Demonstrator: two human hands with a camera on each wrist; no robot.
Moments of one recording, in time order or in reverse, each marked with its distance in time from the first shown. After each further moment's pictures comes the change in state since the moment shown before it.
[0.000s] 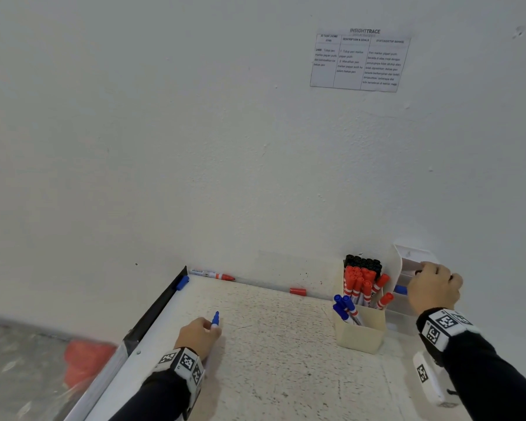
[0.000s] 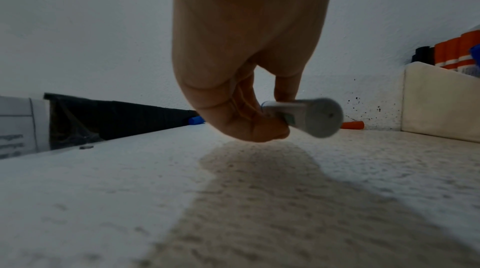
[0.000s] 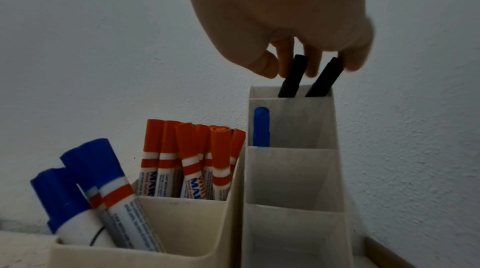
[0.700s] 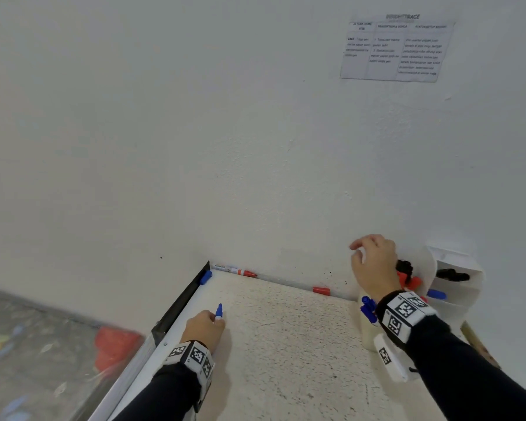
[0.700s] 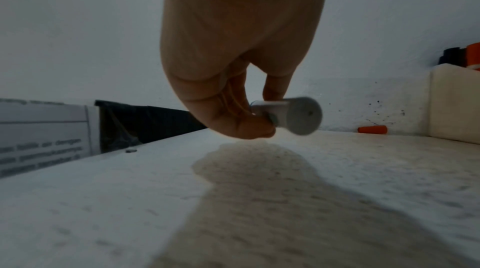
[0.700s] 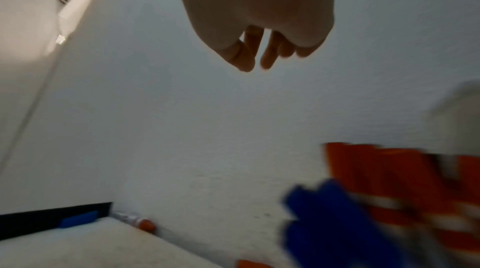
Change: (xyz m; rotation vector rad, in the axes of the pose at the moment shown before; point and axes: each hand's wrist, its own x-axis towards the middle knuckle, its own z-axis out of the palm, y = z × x) left_hand 0.005 -0.015 -0.022 0.069 0.093 -0.019; right_hand -0.050 -0.115 0.012 0.364 -0.068 -0.538
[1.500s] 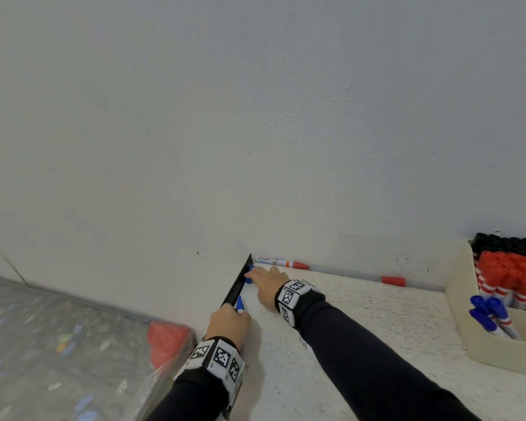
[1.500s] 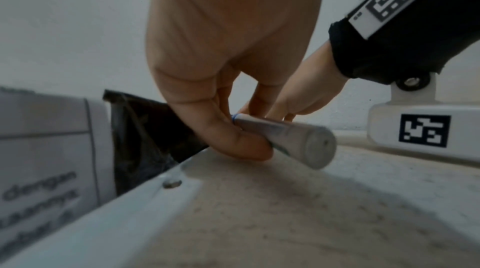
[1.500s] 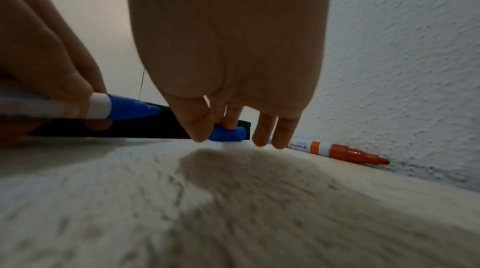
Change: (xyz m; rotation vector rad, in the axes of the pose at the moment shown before) left_hand 0.084 -0.039 -0.017 0.084 0.052 -0.112; right_hand -0.010 -0.149 0.271 -0.135 -0.999 -0.274
